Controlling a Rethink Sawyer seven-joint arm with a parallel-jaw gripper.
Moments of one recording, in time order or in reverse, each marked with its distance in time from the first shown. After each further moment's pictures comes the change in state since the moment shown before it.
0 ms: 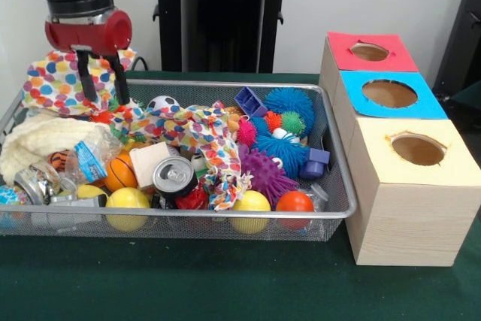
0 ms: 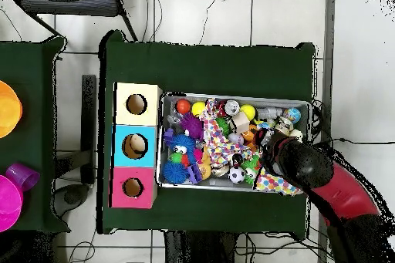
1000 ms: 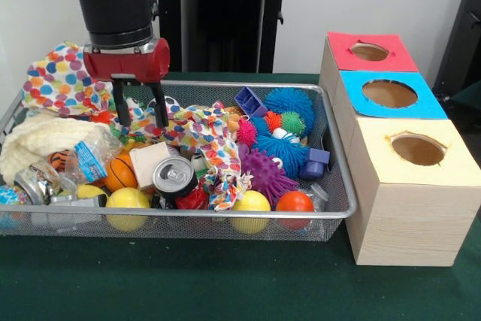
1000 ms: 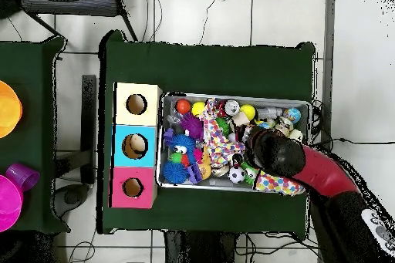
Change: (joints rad) arm 0.075 0.066 0.019 -0.068 -0.140 0.000 0.000
